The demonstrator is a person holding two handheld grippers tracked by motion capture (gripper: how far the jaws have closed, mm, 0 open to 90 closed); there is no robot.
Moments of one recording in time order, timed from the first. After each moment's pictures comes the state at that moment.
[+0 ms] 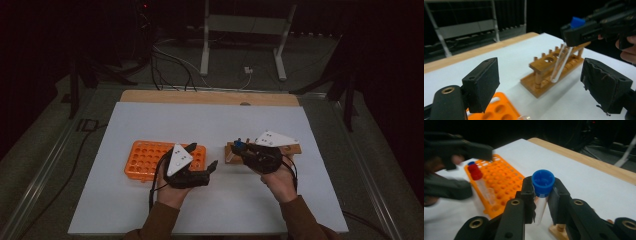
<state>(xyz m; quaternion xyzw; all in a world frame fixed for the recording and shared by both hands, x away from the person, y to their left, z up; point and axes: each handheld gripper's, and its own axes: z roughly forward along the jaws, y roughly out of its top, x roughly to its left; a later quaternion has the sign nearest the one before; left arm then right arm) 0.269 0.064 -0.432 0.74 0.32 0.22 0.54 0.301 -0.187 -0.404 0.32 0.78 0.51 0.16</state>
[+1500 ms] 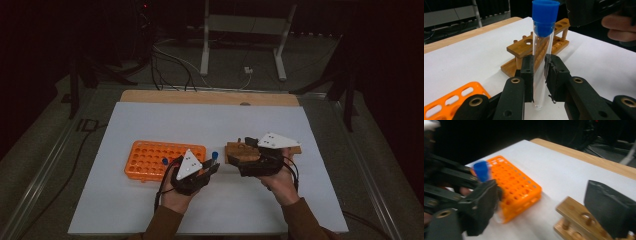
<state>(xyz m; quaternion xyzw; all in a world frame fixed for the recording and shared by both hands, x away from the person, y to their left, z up) 0.260 0.061 -0.446 0.78 0.30 0.17 0.53 0.298 -0.193 -0.407 0.33 0.77 0.52 0.16</state>
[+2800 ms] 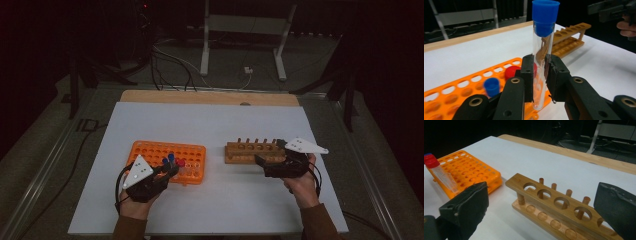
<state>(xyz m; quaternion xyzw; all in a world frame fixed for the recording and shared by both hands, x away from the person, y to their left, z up) 0.238 0.160 -0.443 0.74 0.35 0.20 0.54 0.295 -0.258 -0.426 0.40 0.74 0.49 0.21</state>
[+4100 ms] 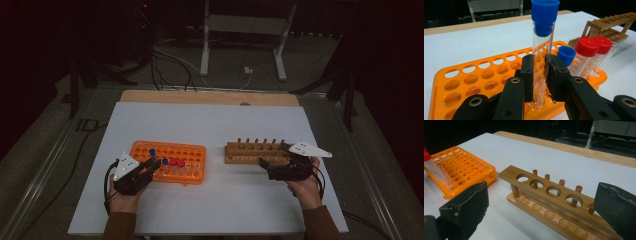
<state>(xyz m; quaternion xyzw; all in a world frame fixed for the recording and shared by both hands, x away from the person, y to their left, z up) 0.261 0.196 -0.474 0.73 0.42 0.23 0.49 0.291 -0.269 -0.435 0.41 0.74 0.48 0.21</state>
